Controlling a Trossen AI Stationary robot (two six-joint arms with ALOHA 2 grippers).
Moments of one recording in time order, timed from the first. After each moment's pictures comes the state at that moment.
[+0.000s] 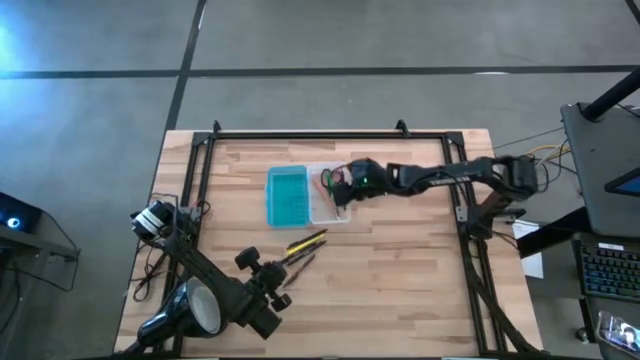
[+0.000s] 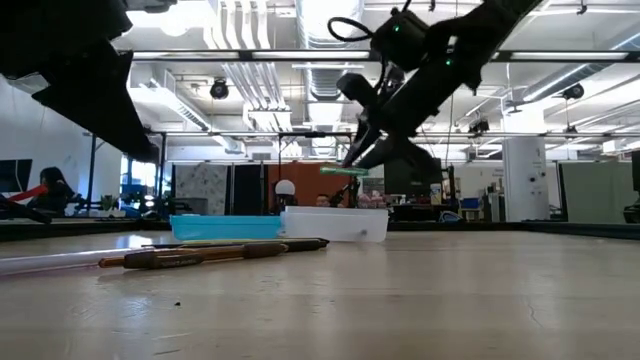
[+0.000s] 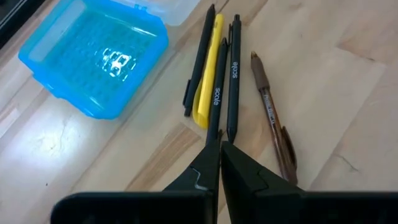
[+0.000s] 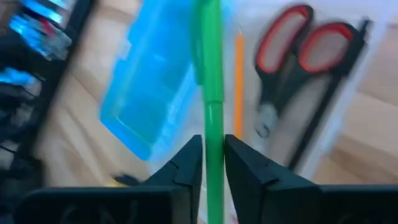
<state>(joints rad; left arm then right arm) -0.72 1.87 1.32 -1.08 -0.74 -1.34 -0.20 1.64 0.94 -0.04 0.01 0.97</state>
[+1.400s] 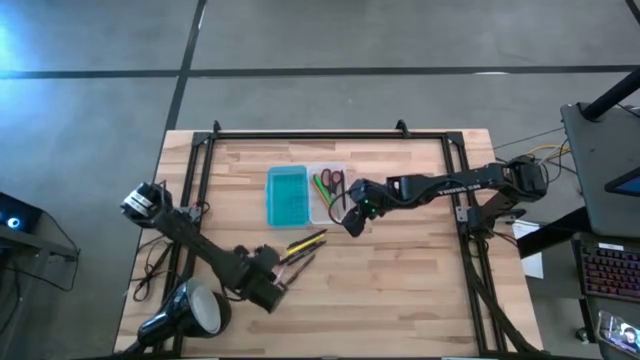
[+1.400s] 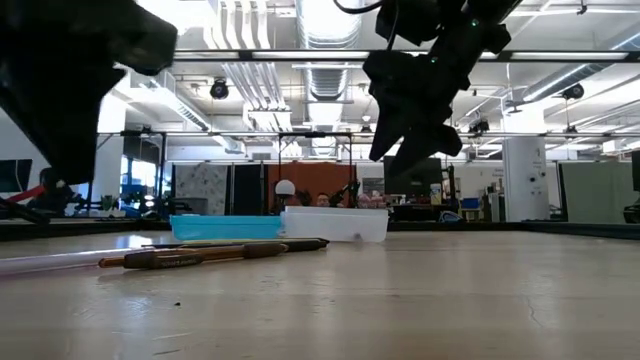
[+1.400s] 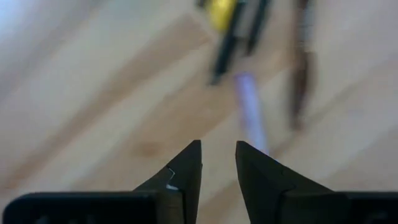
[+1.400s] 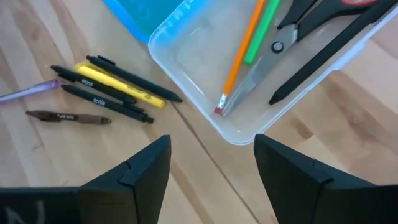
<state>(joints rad) -0.59 1.70 1.20 -0.99 -0.25 -1.47 -0.06 1.58 1.01 -0.40 0.03 0.69</state>
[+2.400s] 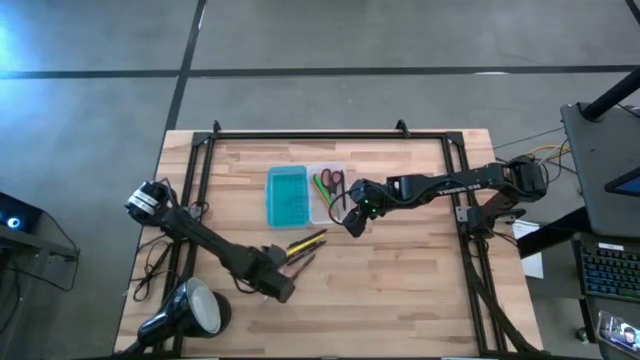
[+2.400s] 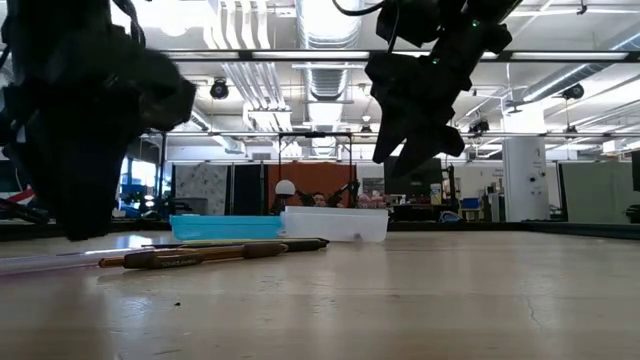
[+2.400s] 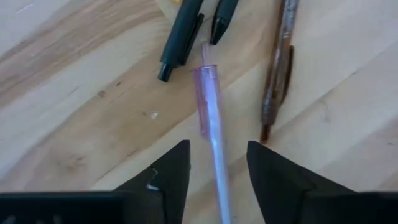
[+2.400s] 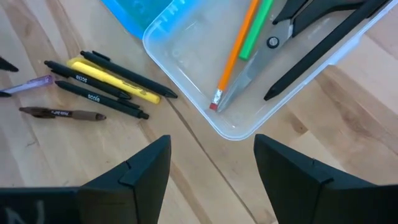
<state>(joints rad) -0.51 1.71 1.07 -0.71 -0.10 -1.44 -0.06 1.58 1.01 -0.41 0.03 0.68</state>
